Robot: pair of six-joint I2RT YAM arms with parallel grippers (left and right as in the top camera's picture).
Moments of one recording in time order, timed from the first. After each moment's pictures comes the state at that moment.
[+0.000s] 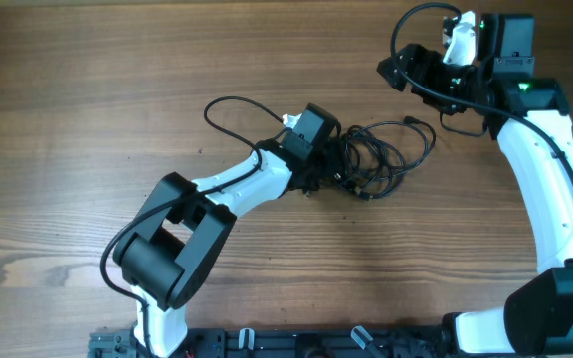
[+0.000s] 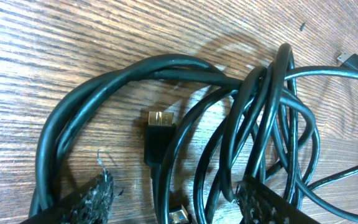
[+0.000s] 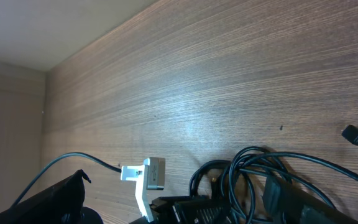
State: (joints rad) left arm -0.67 1.98 1.18 -0.20 0.15 -0.97; right arm 0.02 1.61 1.42 -0.67 -0.53 0.43
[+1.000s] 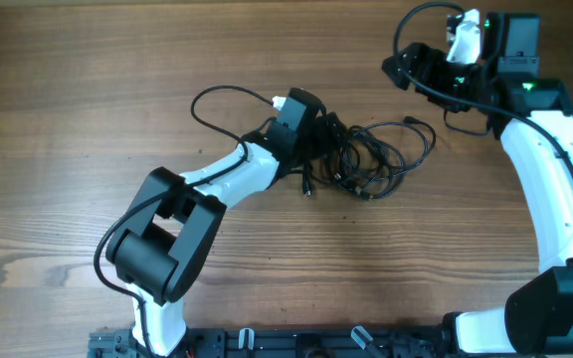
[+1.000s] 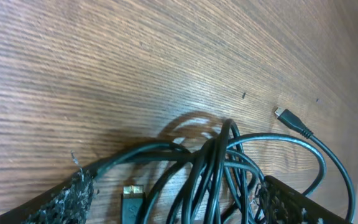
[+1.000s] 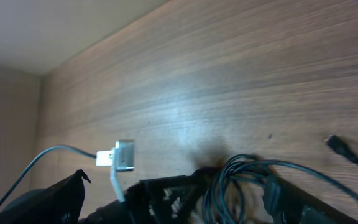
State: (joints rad) left arm -0.59 1.98 1.18 -0.04 0.19 -0.95; right arm -0.01 1.61 1.42 -0.66 -0.52 0.40
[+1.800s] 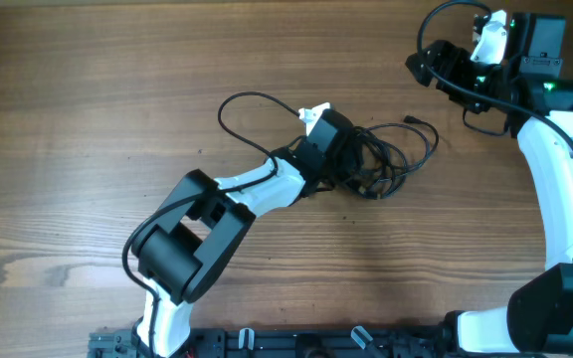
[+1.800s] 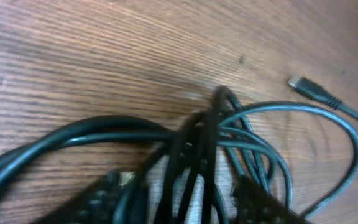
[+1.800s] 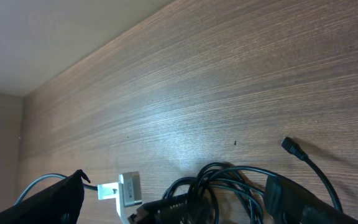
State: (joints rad) left arm -0.72 2.05 1.18 0.05 0.03 -0.93; right arm -0.08 1.61 1.42 -0.67 -0.48 0.39
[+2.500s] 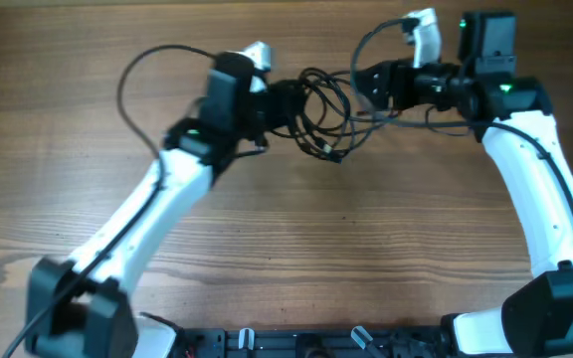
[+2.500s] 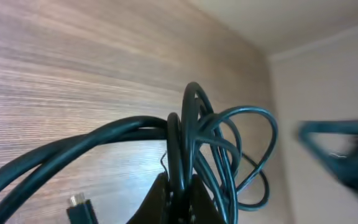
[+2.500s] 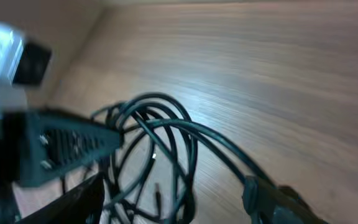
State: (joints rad) left arm -0.43 1.58 1.16 -0.18 0.35 -0.74; right arm 0.10 1.61 1.42 -0.61 -0.72 0.02
